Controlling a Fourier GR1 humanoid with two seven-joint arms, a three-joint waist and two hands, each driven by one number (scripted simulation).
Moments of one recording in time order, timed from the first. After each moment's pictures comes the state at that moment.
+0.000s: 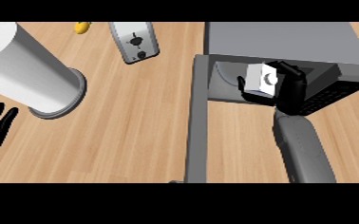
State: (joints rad) left arm 0.18 0.10 0.42 -2.04 0.49 -0.55 0.08; right arm -0.46 -0.06 -0.20 -1.04 0.14 -0.42 -0.82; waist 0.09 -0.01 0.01
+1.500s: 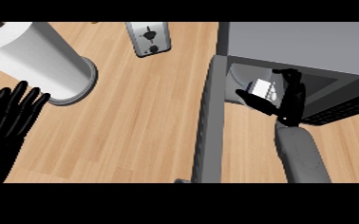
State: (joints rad) left arm 0.08 0.10 0.30 -2.02 0.37 -0.56 0.09; right arm -0.38 -0.04 -0.20 -1.06 0.24 -0.51 -0.89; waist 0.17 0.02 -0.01
